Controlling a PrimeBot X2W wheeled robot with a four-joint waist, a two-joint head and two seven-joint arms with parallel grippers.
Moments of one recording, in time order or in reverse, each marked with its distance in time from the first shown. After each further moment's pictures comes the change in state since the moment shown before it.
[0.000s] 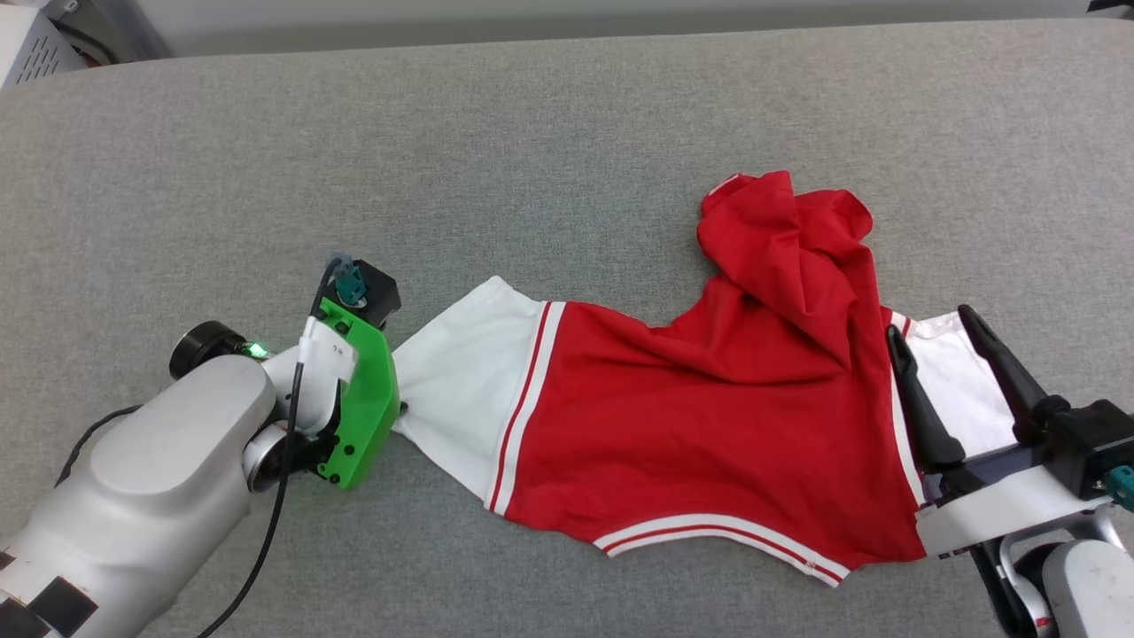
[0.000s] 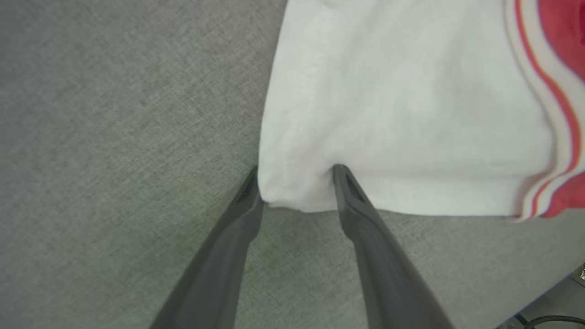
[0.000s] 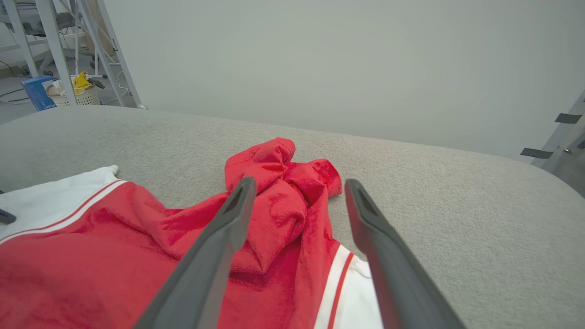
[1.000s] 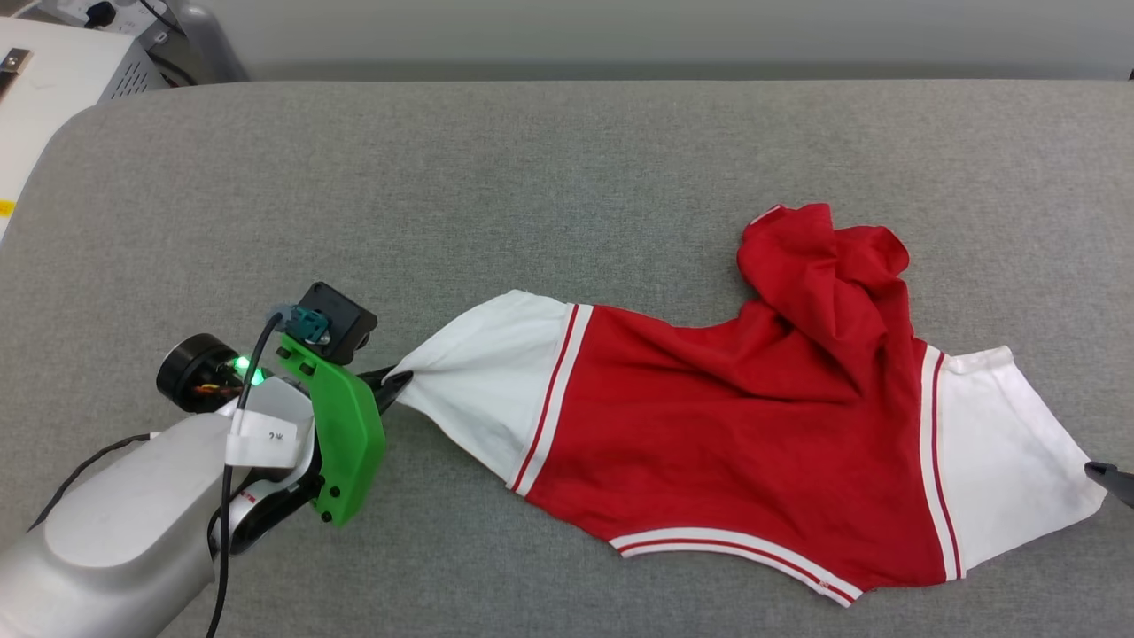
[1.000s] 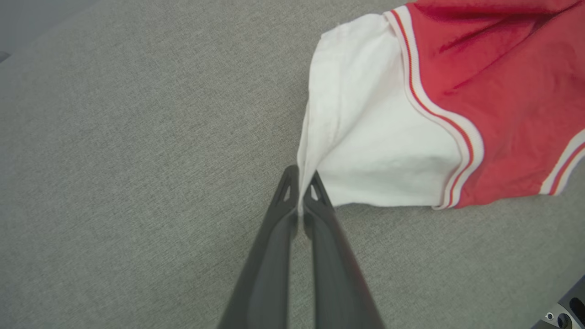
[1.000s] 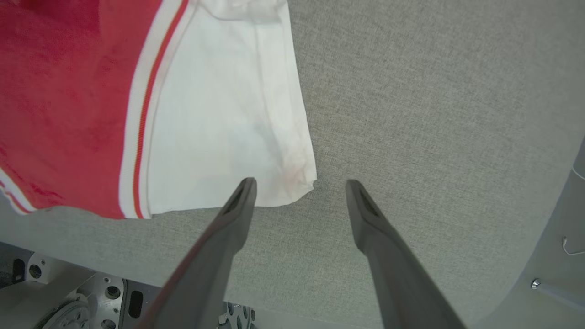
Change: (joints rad) left arm 0.104 0.145 0.008 -0.281 0.024 0.089 -0.357; right arm -0.109 -0.611 0.115 0.049 0.549 0.000 1.085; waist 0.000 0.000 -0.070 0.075
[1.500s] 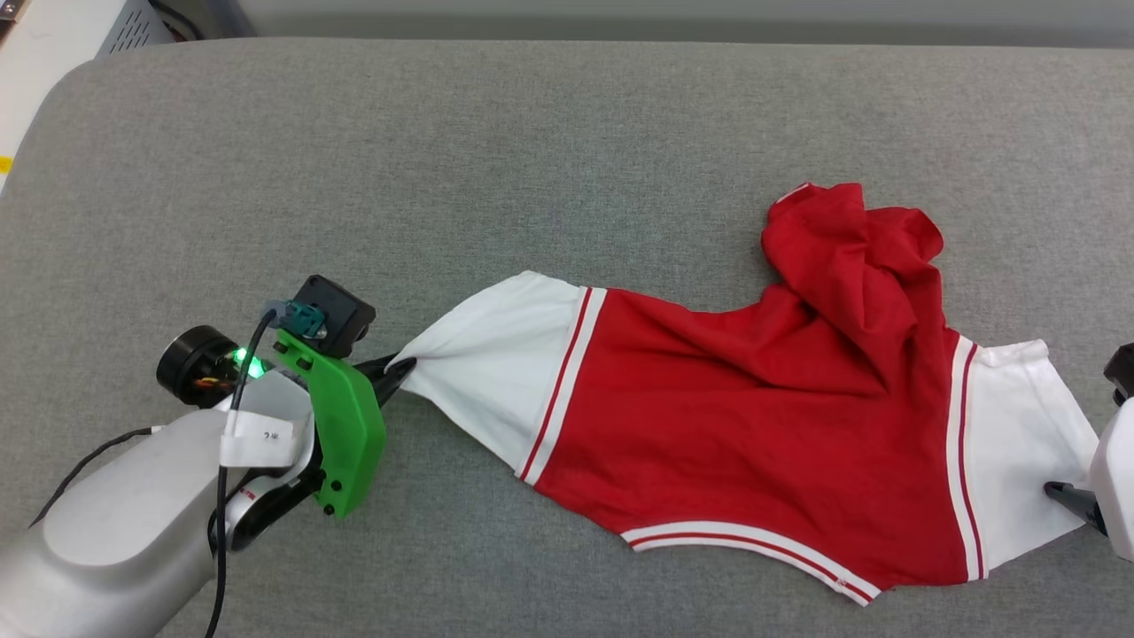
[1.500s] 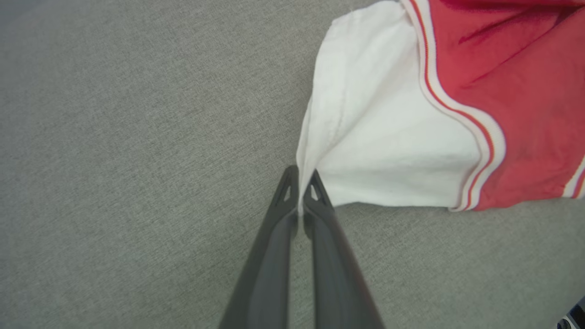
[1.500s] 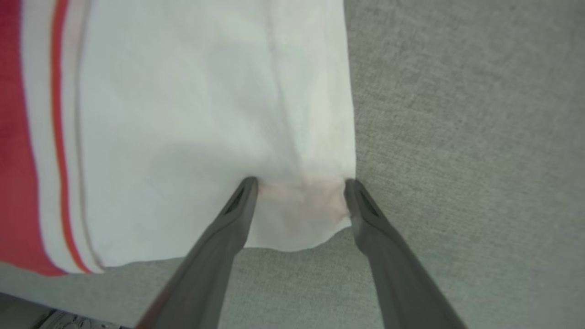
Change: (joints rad) left arm -0.002 0.000 0.011 -0.014 0.006 0.010 -0.026; right arm -0.119 0.091 0.187 0.319 -0.054 0.000 -0.086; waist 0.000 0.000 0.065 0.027
